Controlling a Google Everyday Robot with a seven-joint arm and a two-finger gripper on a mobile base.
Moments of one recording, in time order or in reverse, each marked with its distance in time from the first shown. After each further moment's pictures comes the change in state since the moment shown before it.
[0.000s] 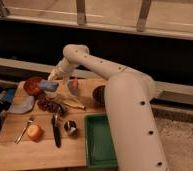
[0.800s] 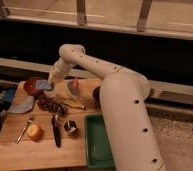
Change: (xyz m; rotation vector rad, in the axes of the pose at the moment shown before) arm 0.007 0.019 0.018 -0.012 0.049 -0.061
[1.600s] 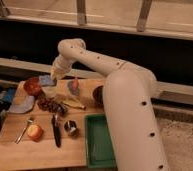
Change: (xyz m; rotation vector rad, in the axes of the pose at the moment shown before) arm -0.011 0.001 -0.033 0.080 -0.070 -0.063
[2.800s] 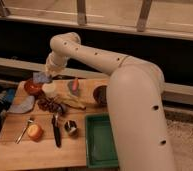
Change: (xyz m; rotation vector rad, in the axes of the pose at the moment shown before) arm 0.002 0.023 -0.041 0.062 -0.054 -0.065
